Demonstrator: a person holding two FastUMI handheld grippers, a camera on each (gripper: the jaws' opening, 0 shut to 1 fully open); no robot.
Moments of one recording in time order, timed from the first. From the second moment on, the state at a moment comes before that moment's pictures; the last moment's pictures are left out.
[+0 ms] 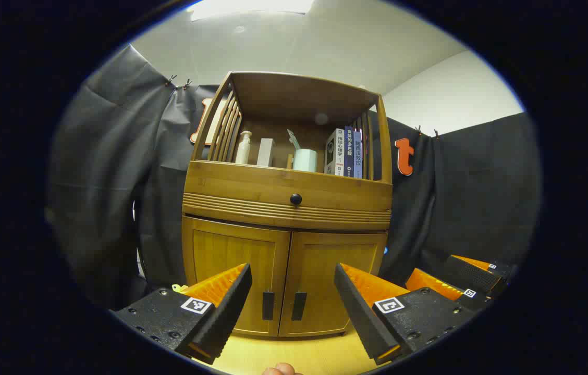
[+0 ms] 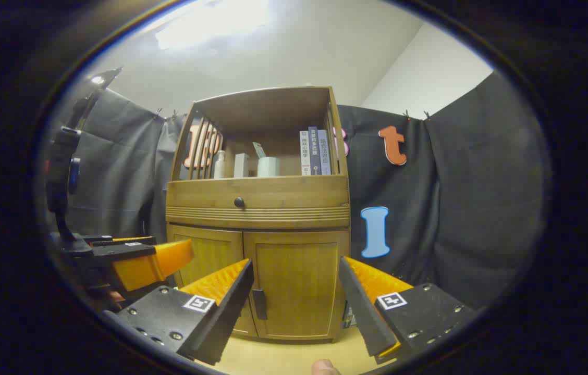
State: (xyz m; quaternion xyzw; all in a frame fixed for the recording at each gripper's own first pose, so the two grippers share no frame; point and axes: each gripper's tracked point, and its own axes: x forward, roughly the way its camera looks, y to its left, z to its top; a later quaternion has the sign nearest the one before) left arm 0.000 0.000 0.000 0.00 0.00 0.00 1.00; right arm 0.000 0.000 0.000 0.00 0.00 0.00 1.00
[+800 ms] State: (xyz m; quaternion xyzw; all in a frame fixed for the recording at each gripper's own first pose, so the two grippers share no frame) left arm 0.001 0.032 -0.002 0.01 0.00 0.03 1.00; right arm 0.016 0.020 -0.024 0.00 0.02 0.01 1.00
